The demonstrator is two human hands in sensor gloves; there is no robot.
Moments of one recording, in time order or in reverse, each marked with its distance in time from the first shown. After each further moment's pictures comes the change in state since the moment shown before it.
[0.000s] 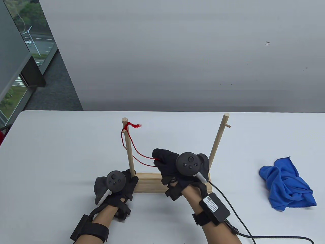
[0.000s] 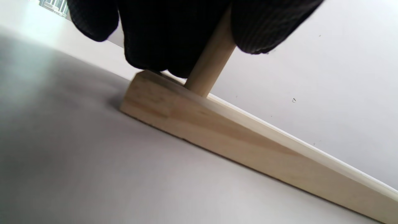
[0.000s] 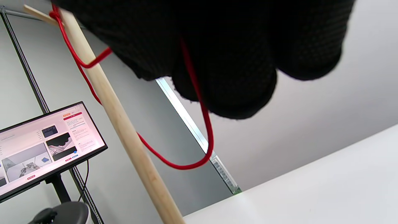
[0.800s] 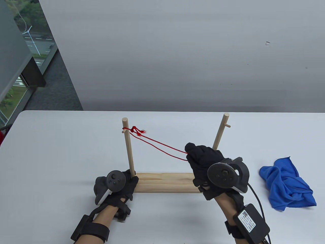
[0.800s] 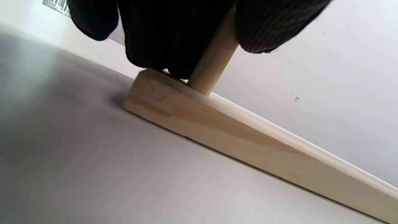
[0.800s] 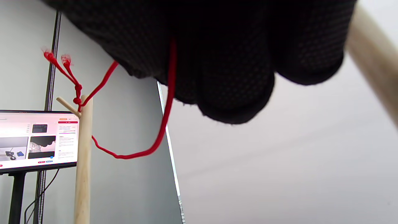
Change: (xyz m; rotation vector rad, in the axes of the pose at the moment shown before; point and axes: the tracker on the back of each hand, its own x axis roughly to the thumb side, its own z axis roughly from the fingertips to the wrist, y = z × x) left_hand 0.000 0.000 0.000 -0.011 0.011 0.000; right_hand 0.026 -0.117 0.039 -0.206 -0.108 0.377
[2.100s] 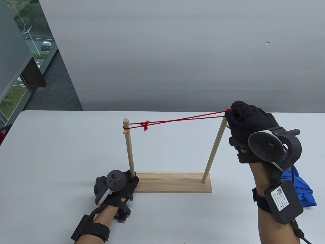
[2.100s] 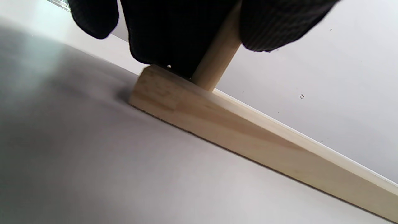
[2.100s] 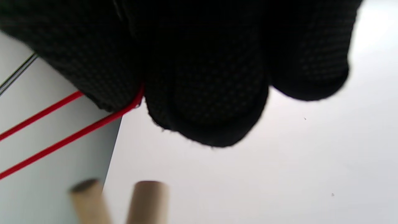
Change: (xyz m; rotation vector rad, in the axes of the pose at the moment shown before) left_hand 0.000 -0.001 0.000 -0.018 0.026 -0.002; right_hand -0.030 -0.125 -0.067 -0.357 0.093 0.311
